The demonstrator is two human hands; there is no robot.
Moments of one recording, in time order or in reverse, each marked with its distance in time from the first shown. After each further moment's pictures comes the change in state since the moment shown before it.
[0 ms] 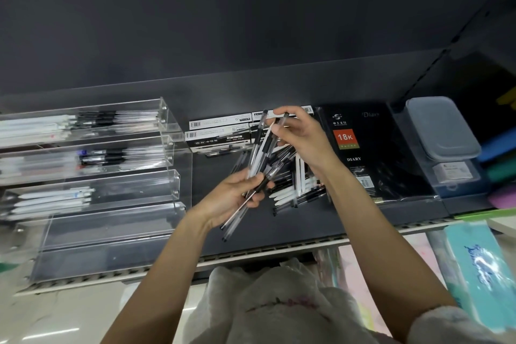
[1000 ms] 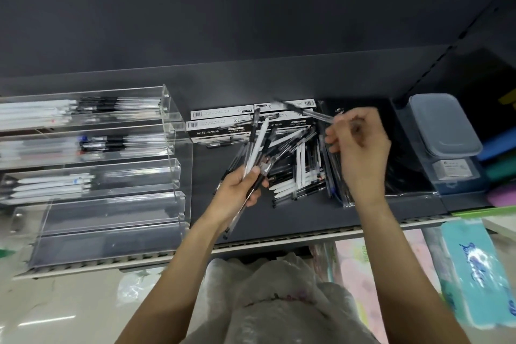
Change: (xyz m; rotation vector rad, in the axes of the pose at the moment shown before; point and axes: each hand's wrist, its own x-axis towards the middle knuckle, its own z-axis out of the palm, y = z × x) left_hand -0.008 -0.021 0.015 0.170 0.272 0.170; right_hand -0.060 -0.017 -0.024 -0.125 0.543 -0.217
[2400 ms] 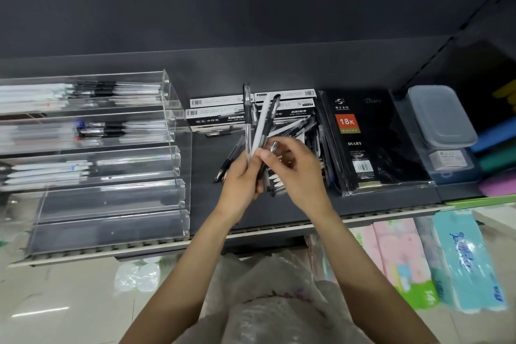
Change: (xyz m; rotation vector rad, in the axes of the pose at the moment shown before) left_hand -0.019 0.015 0.021 0.089 0.185 0.106; right_hand -0.056 0.027 0.050 -0.220 -0.403 0.087
